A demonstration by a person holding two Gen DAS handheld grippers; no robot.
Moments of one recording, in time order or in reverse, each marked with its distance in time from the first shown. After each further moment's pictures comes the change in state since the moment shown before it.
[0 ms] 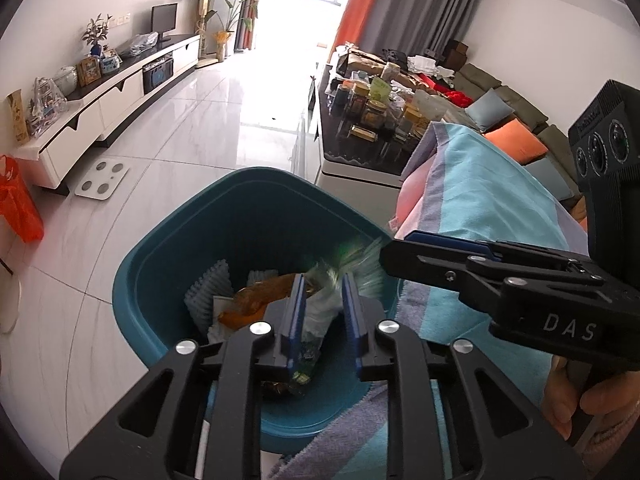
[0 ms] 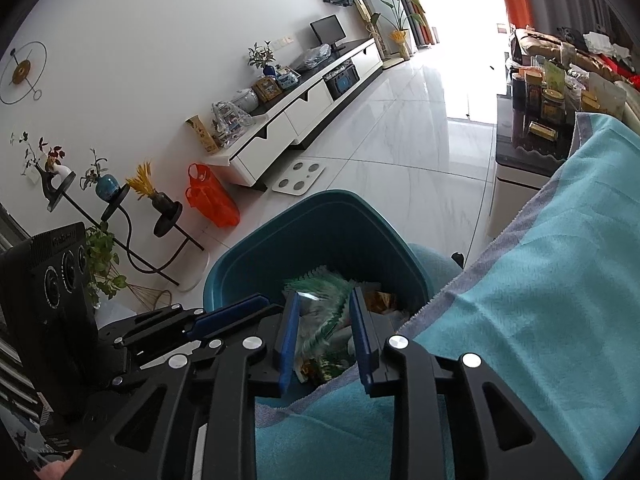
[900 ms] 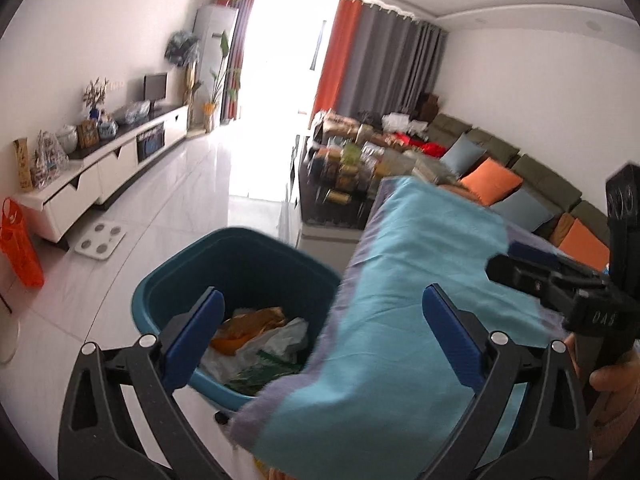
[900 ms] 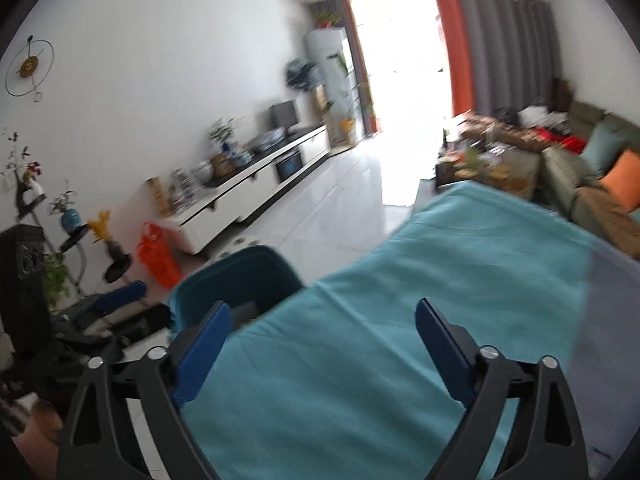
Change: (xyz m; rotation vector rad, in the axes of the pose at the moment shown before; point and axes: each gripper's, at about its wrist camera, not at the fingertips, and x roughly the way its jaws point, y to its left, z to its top) left arm -0.096 -0.050 -0.045 0.088 -0.299 -0.038; right arm -0.136 -0.025 -0.073 -0.055 -0.363 -0.275
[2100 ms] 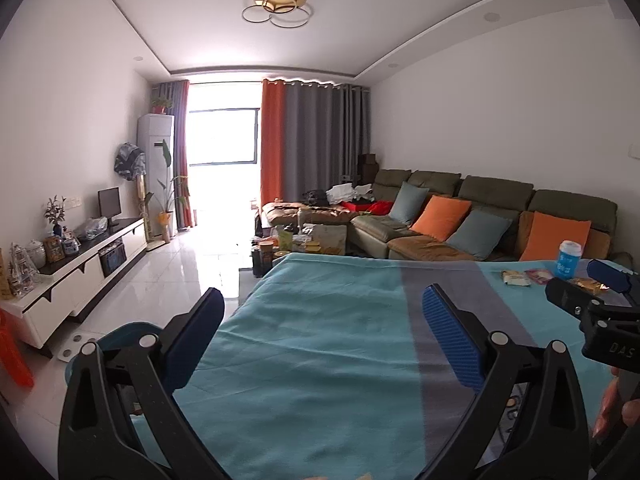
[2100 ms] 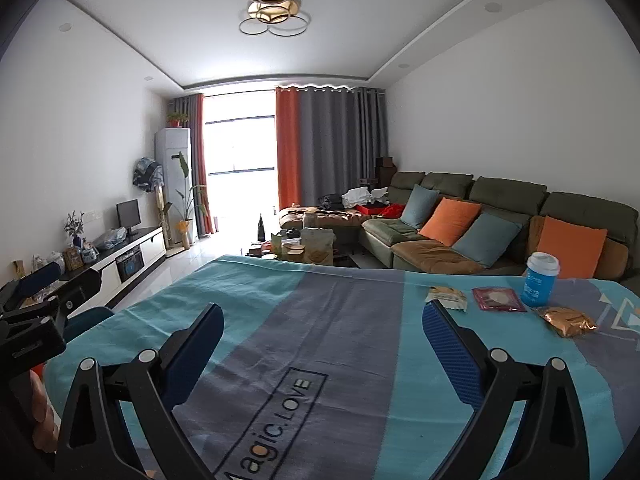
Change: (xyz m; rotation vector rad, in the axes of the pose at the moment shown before) left arm -0.041 -0.193 -0.030 0.263 -0.312 -0.120; right arm -0.192 -0.084 -0.097 0.123 -0.389 -0.602
